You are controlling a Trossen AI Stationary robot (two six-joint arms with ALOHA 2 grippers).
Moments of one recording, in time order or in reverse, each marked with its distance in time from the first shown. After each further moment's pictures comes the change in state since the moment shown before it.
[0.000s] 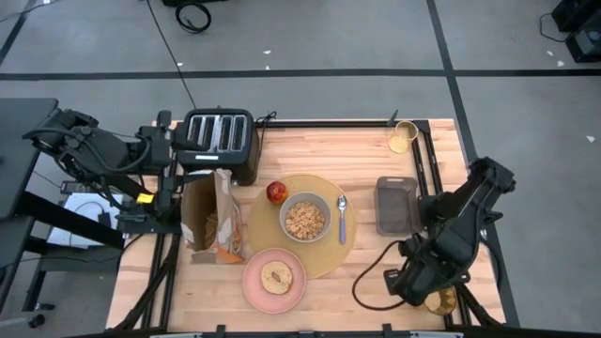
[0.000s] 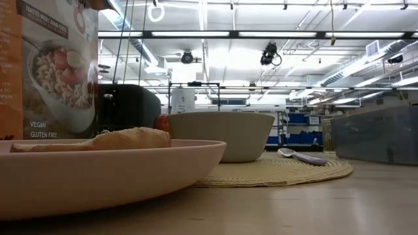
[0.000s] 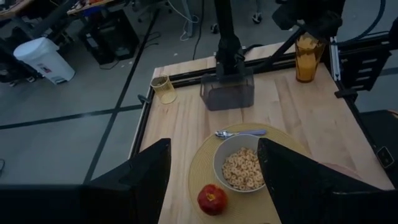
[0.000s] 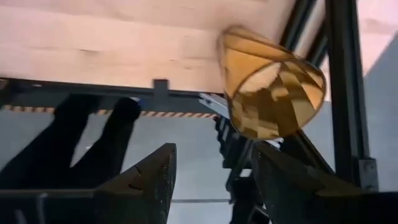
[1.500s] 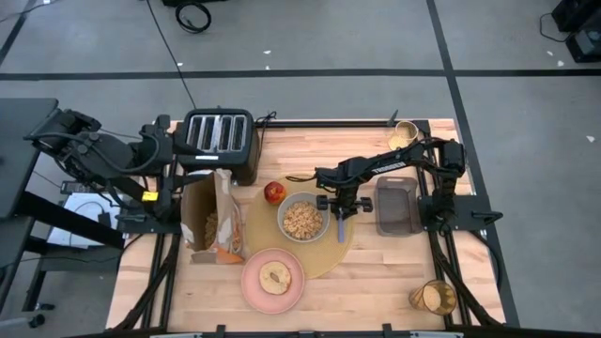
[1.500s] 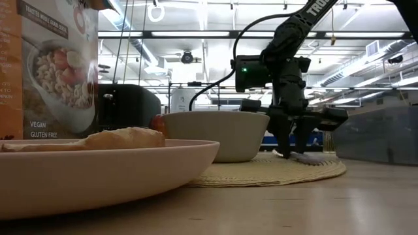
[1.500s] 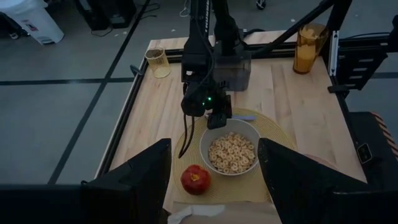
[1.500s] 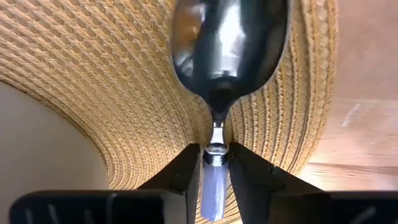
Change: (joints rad) left arm -0.001 0.000 0.000 -0.103 0.023 -0.188; right arm -0.988 0.256 -0.615 0.785 -0.123 -0.861
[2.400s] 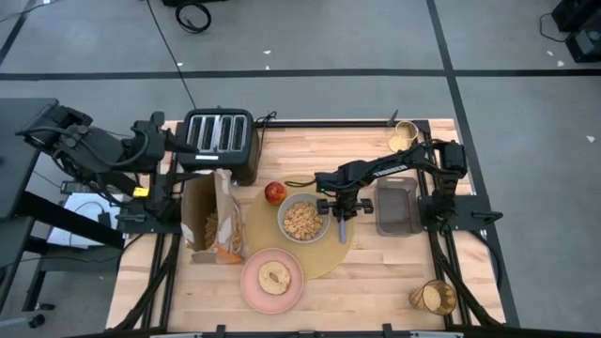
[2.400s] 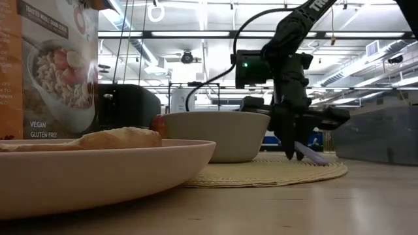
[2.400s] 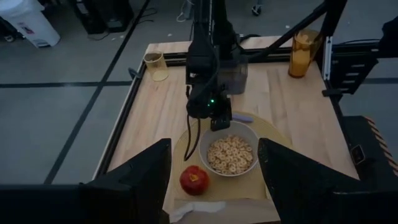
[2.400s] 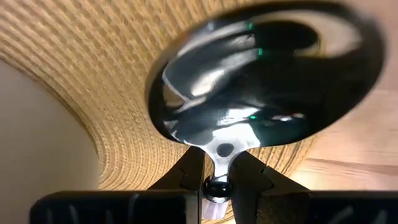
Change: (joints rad) left arm 0.002 -0.032 0.001 -0.001 0.013 0.006; right arm 0.040 -0.012 0.000 0.007 0.036 -0.028
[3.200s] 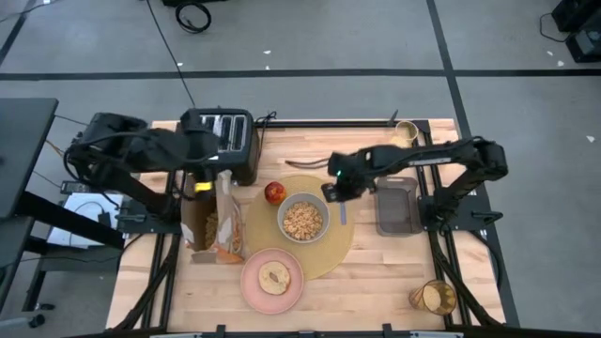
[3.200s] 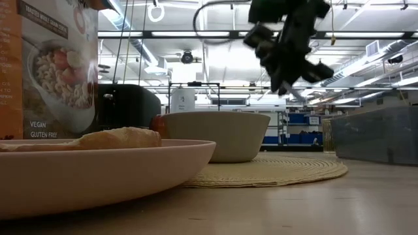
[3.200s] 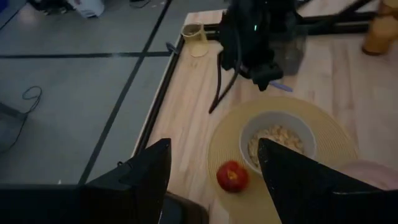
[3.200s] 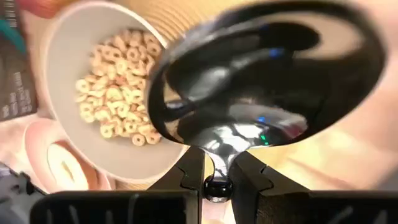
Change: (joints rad) left arm 0.231 0.170 0.000 0.047 0.007 0.097; right arm 0.005 -0.338 0.080 -0.131 0.230 -0.273
